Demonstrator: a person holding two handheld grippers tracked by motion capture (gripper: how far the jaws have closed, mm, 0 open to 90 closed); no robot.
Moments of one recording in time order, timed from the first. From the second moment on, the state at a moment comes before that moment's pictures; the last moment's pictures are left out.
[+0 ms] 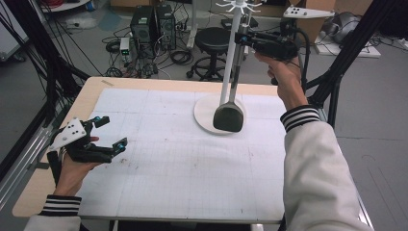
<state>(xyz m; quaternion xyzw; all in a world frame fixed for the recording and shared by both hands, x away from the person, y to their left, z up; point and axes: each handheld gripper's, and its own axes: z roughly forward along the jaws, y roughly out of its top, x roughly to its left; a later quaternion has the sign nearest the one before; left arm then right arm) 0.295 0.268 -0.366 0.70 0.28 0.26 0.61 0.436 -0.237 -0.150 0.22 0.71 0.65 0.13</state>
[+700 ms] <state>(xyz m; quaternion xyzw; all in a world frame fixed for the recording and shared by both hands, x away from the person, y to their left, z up) 0.294 0.273 -0.365 0.69 0.28 0.26 0.61 0.467 -0.239 -0.156 0.24 0.71 0.65 0.11</state>
